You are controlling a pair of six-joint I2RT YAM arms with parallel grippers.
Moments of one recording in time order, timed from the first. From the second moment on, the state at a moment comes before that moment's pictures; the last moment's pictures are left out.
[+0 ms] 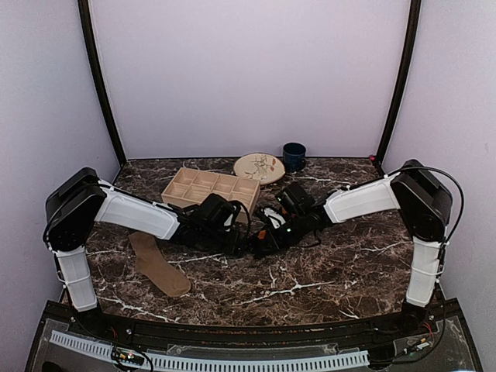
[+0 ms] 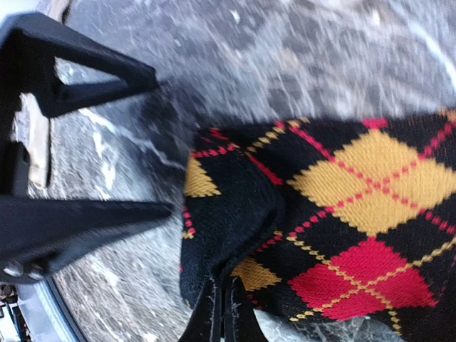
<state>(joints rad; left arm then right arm) -0.89 1.88 1.04 -0.06 -0.06 -0.51 0.80 1.95 1.15 -0.21 -0.44 0.32</state>
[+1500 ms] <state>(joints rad) -0.88 1.91 1.06 -0.01 -0.04 -0.54 0.77 1.96 1.15 -0.22 -0.47 0.33</state>
